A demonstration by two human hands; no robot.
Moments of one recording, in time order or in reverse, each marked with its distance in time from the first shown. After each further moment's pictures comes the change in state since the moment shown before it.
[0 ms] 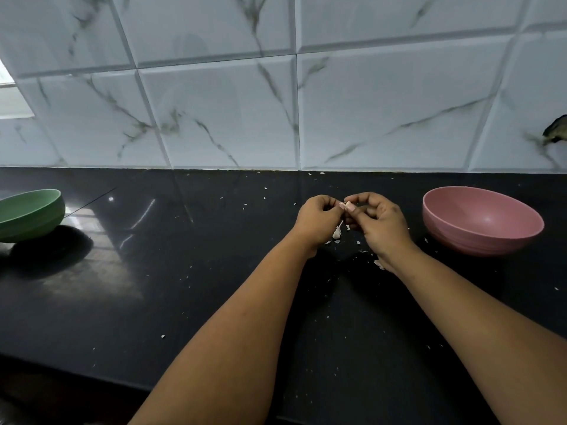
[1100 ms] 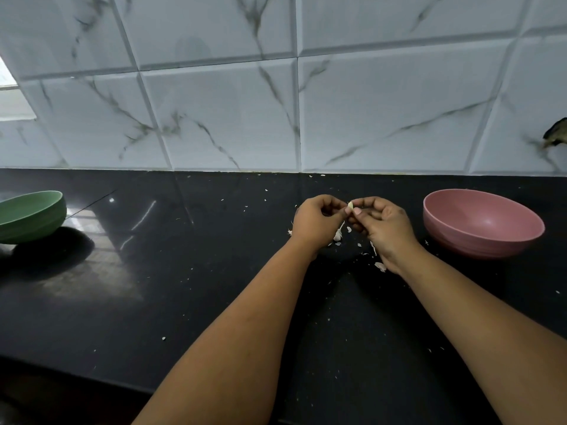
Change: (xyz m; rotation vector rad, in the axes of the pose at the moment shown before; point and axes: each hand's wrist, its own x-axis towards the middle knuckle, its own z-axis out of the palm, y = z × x) left_hand -0.002 -0.002 -0.001 0.129 0.102 0.127; right_hand 0.005 0.005 -0.004 0.111 0.027 0.107
